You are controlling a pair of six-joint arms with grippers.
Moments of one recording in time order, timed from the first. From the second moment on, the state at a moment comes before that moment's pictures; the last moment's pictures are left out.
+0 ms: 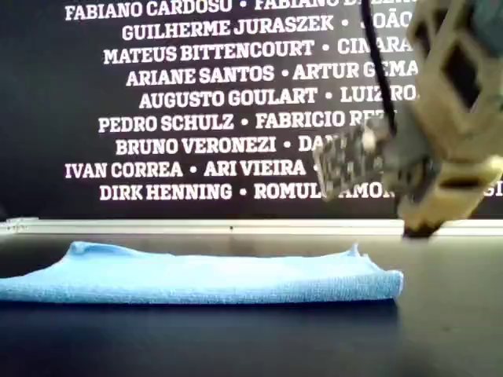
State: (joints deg) left arm -20.6 134.6 155.9 16.9 4.3 -6.5; right arm 19.4 120.5 145.5 14.1 6.2 6.0
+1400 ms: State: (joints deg) left arm -8.5 176.0 172.6 16.9 3.6 -6.5; right arm 8.9 152.8 168.9 13.9 -10.6 3.9
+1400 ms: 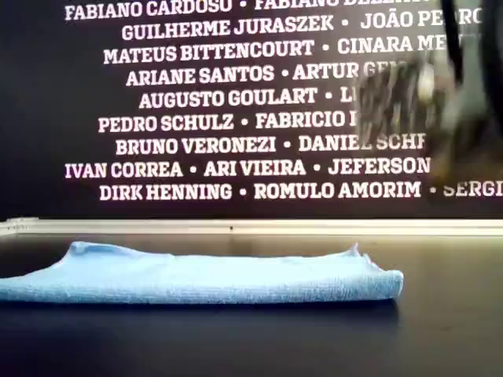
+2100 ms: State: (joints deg) left arm -8.5 176.0 172.6 16.9 3.6 -6.5; right arm 9.6 119.7 154.2 13.8 -15.5 3.0
